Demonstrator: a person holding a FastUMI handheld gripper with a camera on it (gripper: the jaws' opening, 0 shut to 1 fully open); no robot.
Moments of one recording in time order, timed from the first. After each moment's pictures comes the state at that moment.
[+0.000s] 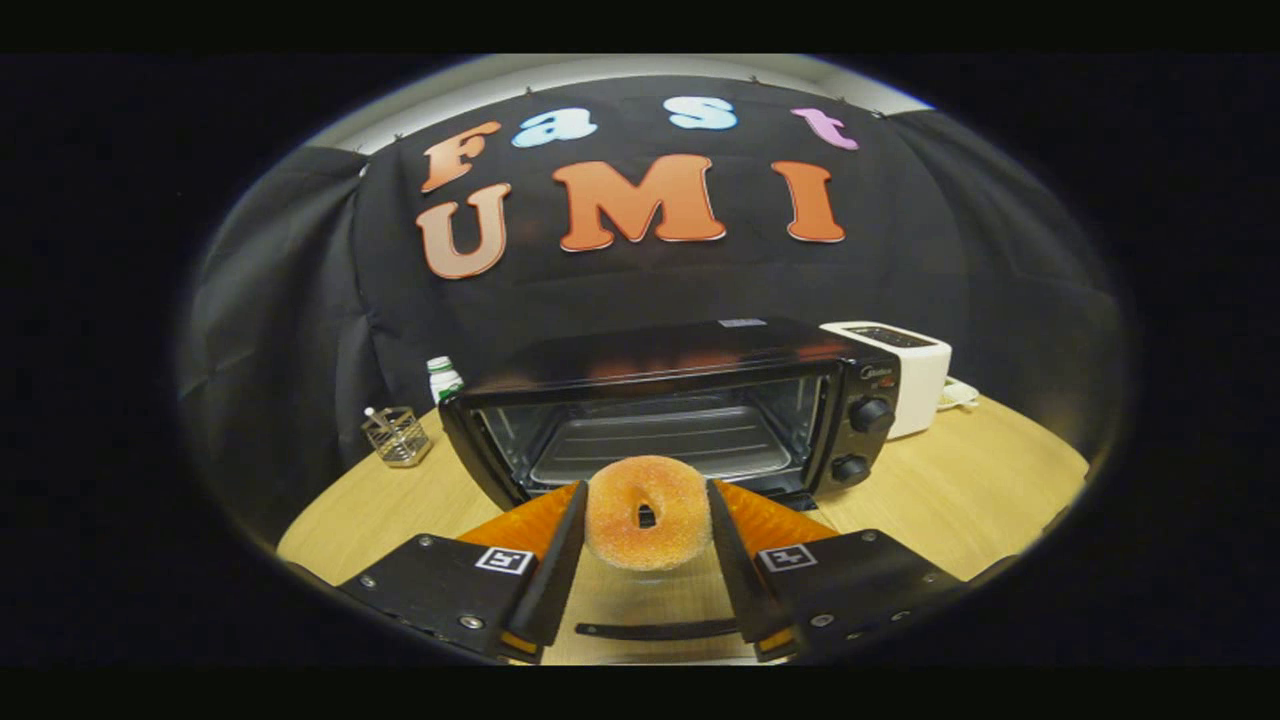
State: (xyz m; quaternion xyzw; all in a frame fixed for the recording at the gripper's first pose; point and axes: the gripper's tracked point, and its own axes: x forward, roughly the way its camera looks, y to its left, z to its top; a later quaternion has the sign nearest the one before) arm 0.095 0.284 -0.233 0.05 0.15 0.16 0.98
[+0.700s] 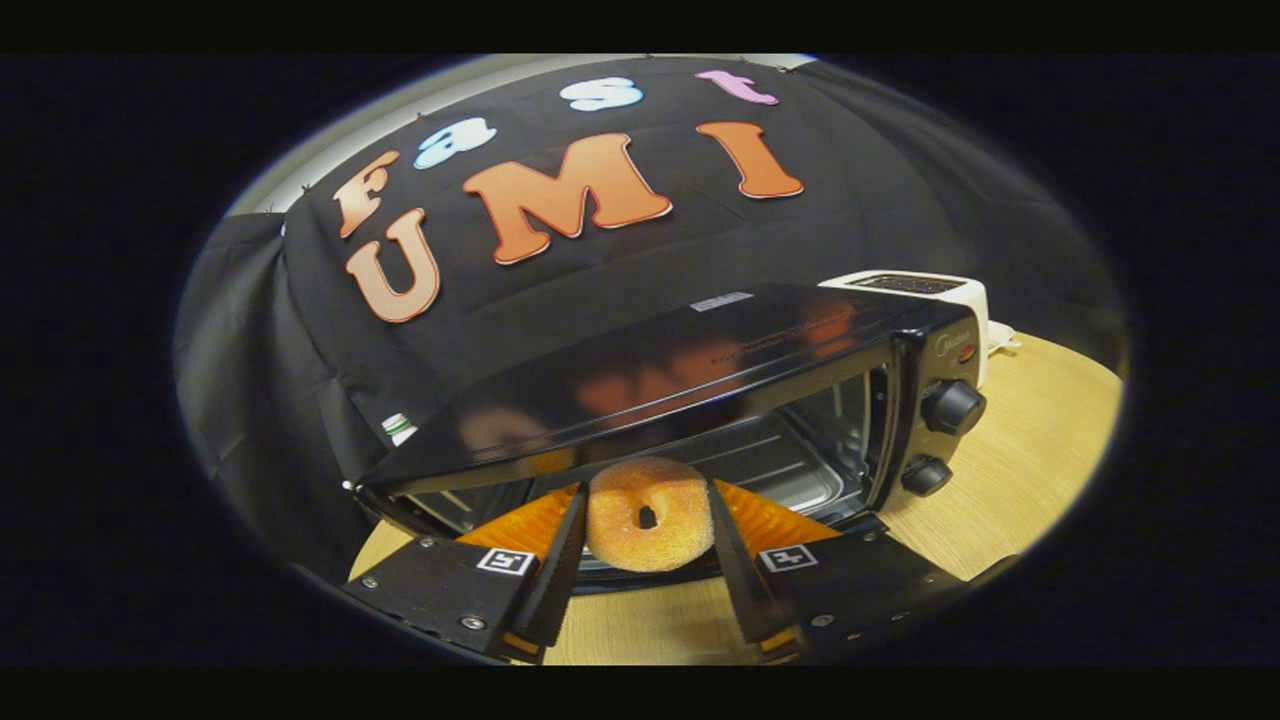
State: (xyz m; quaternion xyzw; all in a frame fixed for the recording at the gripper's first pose) arm 0.177 0.296 -0.252 0.14 0.18 0.14 0.96
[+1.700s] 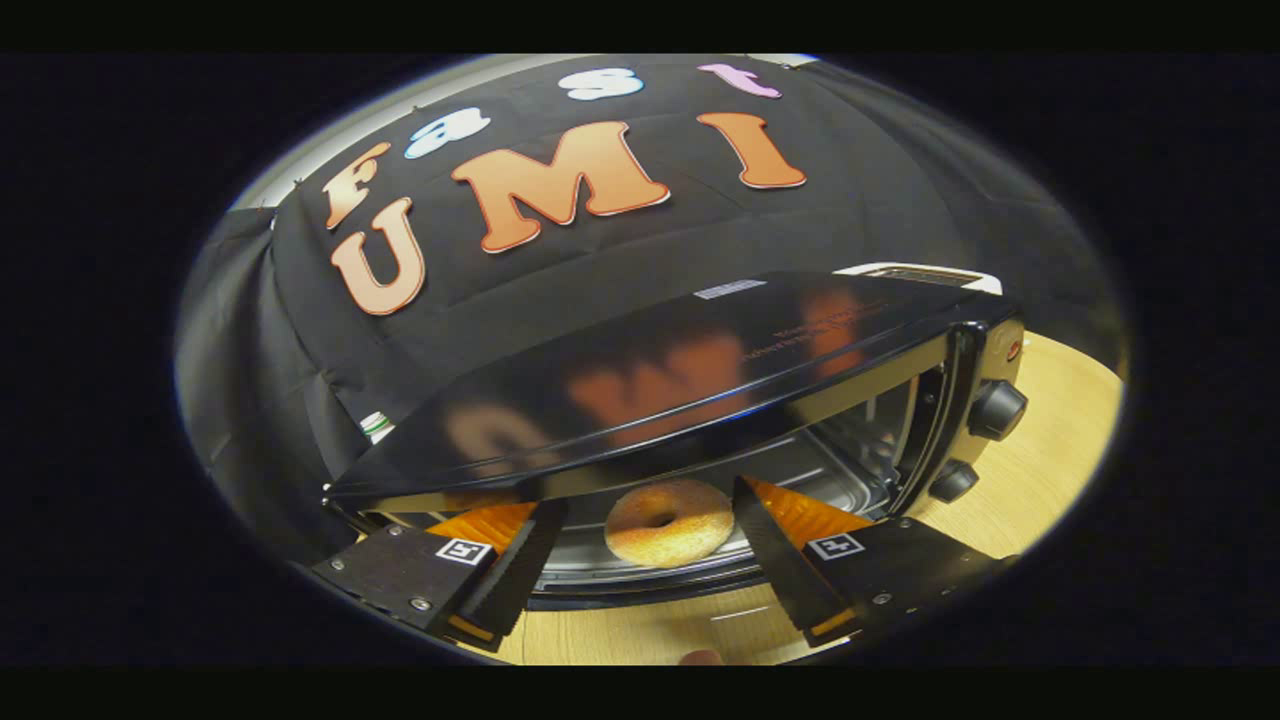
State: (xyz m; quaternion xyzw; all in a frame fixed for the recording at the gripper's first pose) arm 0.189 0.300 -0.255 0.13 0.19 0.13 0.96
